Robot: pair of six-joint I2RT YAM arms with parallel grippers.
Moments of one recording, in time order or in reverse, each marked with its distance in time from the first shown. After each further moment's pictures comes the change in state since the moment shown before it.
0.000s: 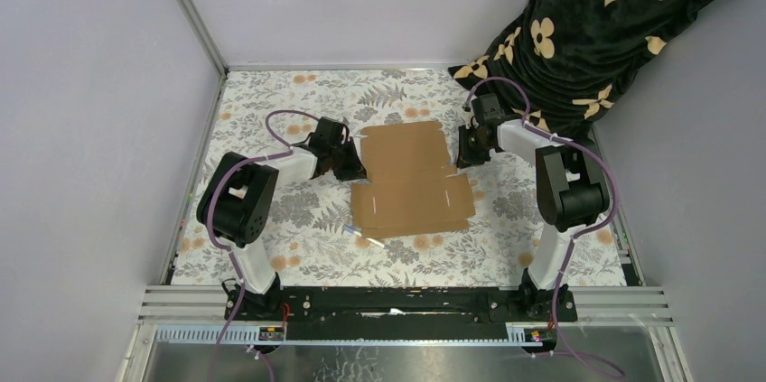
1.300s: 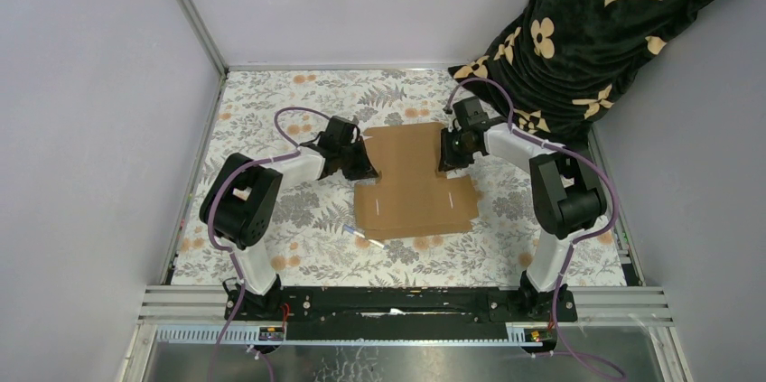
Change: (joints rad) left arm -0.068 0.000 0.035 -0.011 -0.034 -0.031; right arm 0.113 -0.043 -0.006 0.006 -0.032 0.049
